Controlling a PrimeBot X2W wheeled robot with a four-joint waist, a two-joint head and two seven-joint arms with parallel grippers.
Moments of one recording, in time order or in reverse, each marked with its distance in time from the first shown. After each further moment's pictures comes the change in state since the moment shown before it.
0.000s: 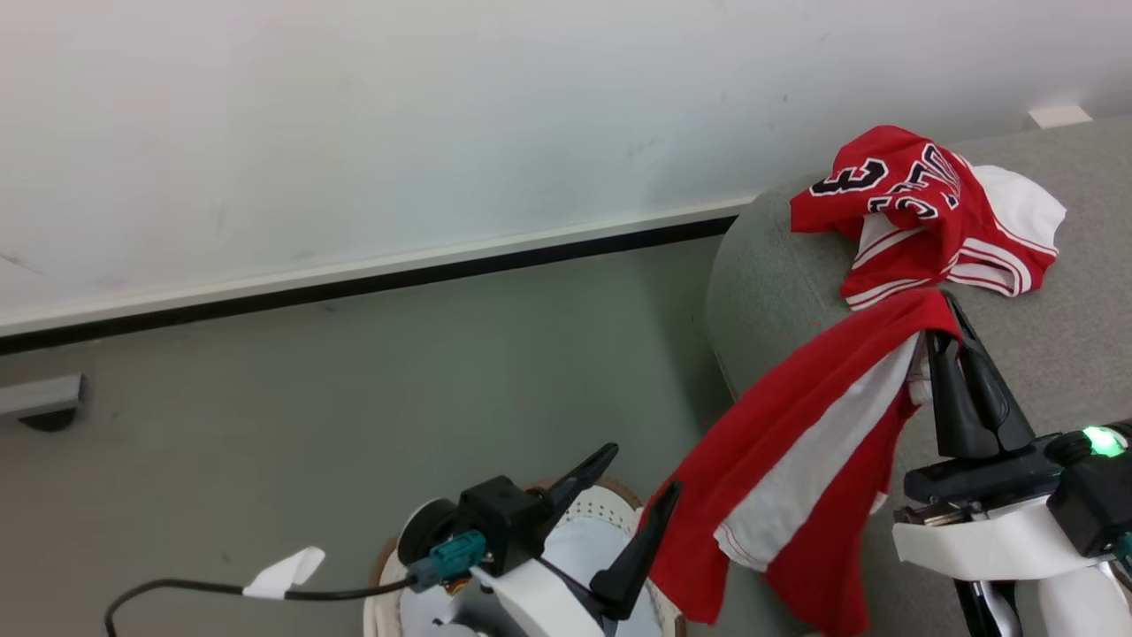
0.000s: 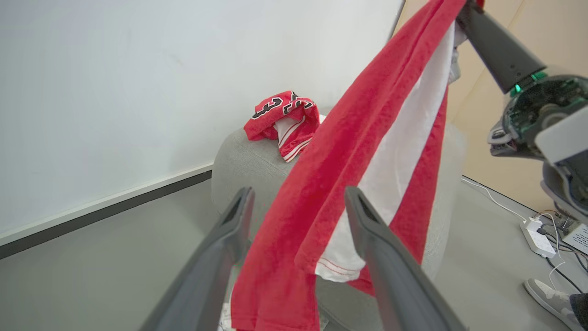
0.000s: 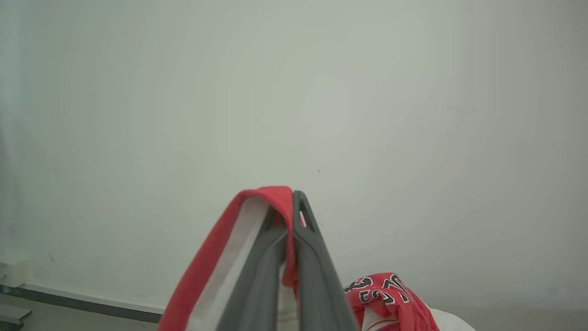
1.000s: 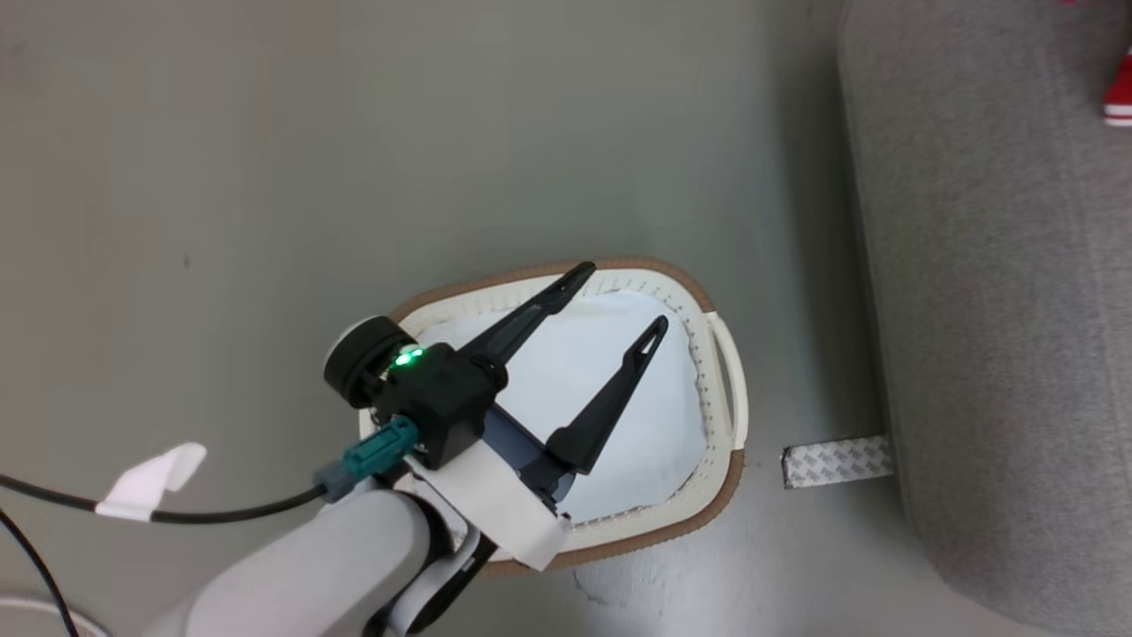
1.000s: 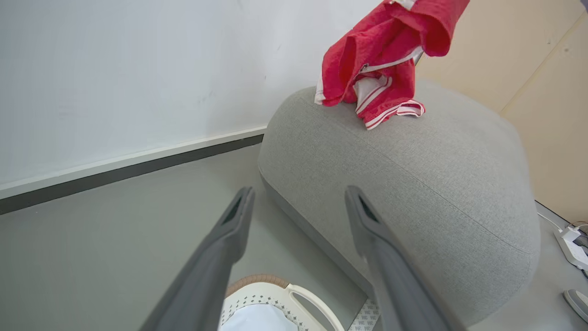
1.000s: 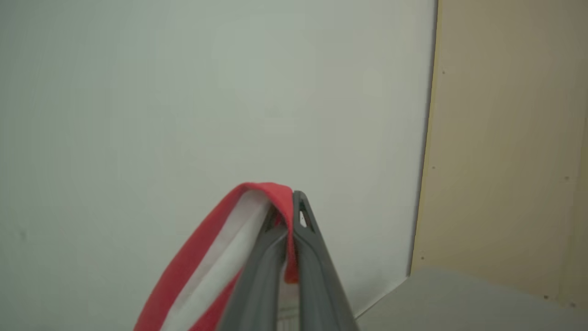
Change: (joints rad) left arm -0.252 0.137 0.058 -0.163 0.117 -0.053 0.027; right arm -1.149 -0.187 -0.802 0.400 -0.279 0.000 0.234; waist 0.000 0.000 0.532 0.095
